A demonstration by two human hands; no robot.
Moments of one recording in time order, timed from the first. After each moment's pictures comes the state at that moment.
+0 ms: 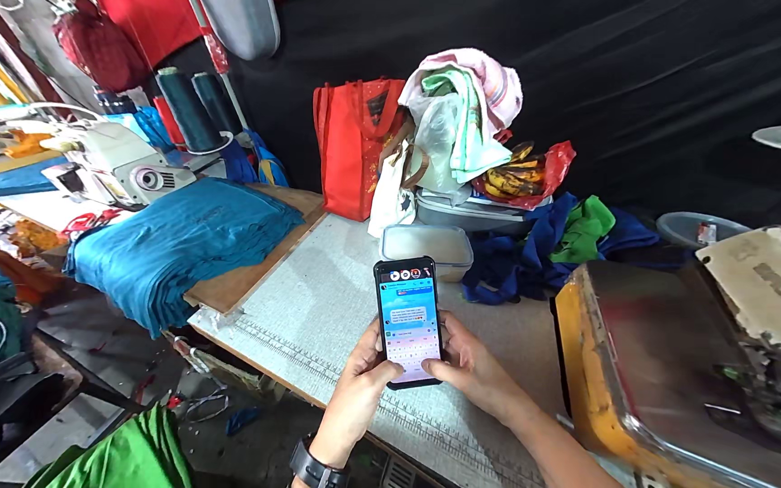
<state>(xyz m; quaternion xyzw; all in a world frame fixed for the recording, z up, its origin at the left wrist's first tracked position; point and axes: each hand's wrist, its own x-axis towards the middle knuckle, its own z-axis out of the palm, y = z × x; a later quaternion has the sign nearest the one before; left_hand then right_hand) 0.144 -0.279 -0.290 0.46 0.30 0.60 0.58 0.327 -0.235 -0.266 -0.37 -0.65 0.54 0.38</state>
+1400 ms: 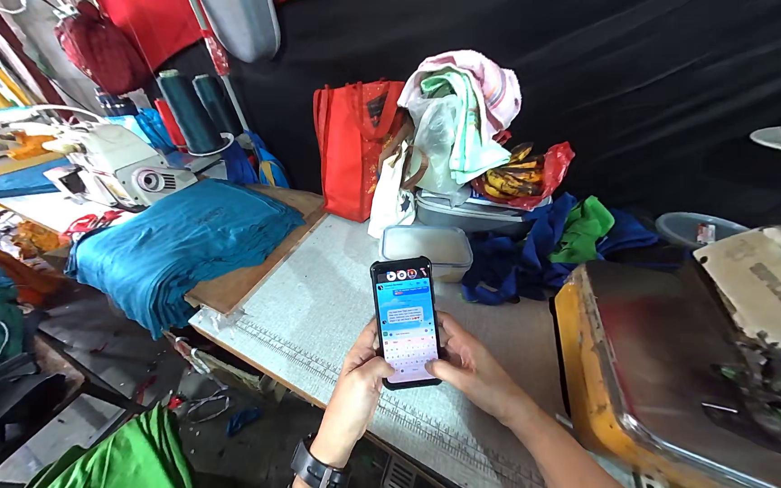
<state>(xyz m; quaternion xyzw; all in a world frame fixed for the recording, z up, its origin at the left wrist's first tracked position) 0.146 -0.280 -0.285 0.42 0.29 0.63 0.59 0.328 -0.235 -0.264 -0.36 -0.66 0.55 0.37</state>
